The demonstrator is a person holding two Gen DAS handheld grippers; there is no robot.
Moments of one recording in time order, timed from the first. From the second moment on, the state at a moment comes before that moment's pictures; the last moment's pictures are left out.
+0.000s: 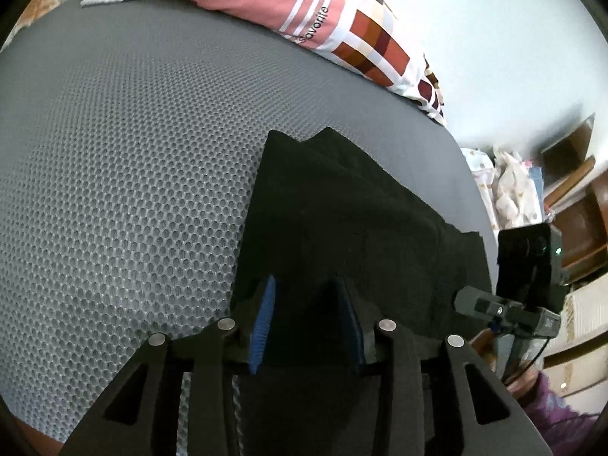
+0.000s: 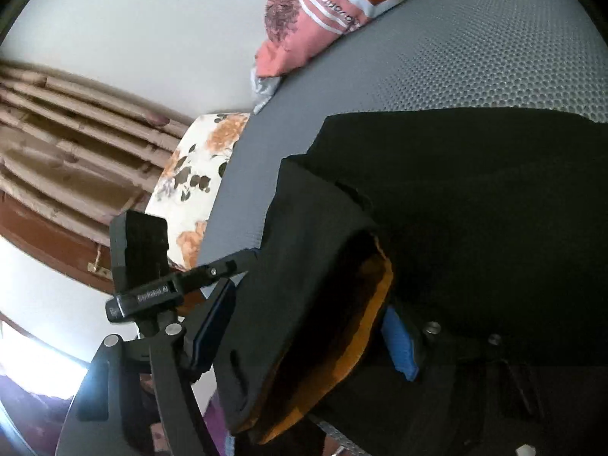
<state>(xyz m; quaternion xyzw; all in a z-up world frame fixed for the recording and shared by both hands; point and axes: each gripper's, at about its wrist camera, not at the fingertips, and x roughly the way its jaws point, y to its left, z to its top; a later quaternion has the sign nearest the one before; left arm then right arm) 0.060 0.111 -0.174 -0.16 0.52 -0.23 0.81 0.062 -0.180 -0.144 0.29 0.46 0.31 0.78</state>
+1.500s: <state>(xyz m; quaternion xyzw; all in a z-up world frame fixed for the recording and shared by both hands) 0.068 -0.053 -0.184 0.02 0.55 -0.23 0.80 -0.041 -0.461 -0.128 0.48 0.36 0.14 0.79</state>
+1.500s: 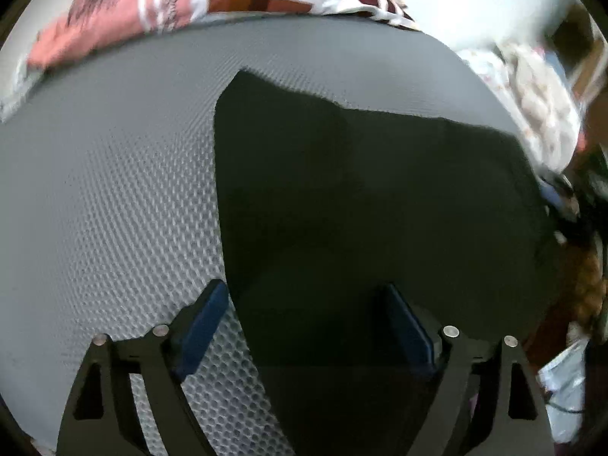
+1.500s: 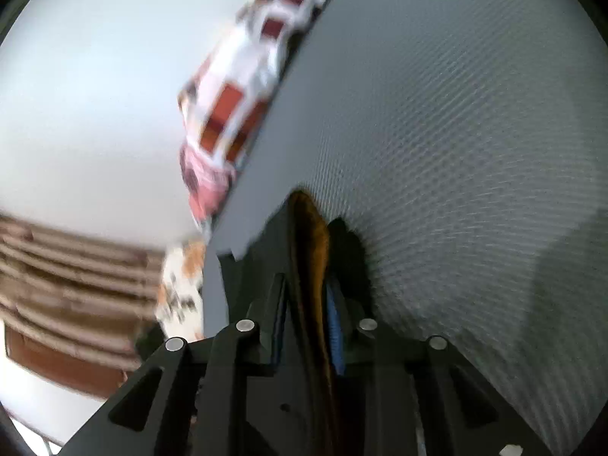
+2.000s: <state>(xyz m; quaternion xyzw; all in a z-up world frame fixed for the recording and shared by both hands) 0.070 -0.055 -0.187 0.04 0.54 -0.24 0.81 -0.121 -0.418 -0.169 0.56 0.39 0.17 0.72</state>
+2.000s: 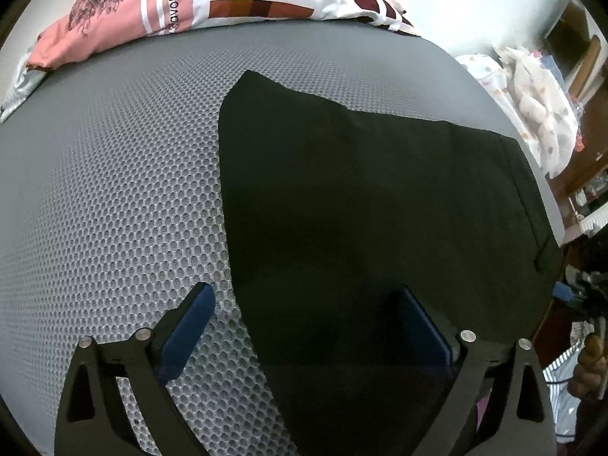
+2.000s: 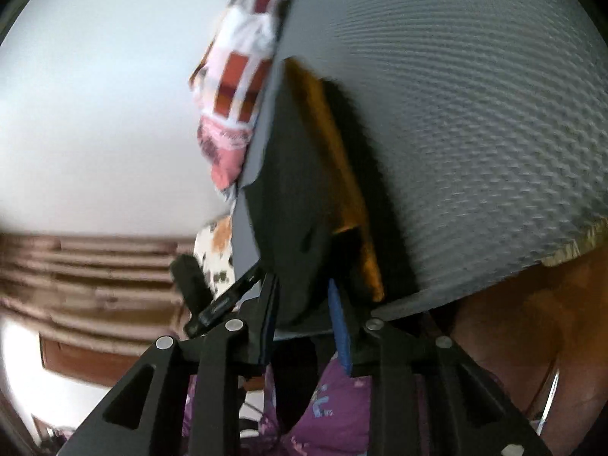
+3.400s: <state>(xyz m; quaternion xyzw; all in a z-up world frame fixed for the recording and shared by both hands) 0.074 -0.063 -0.192 0.08 0.54 -0.23 0.80 -0.165 -0.448 -0.178 0.61 0.36 0.12 0.70</state>
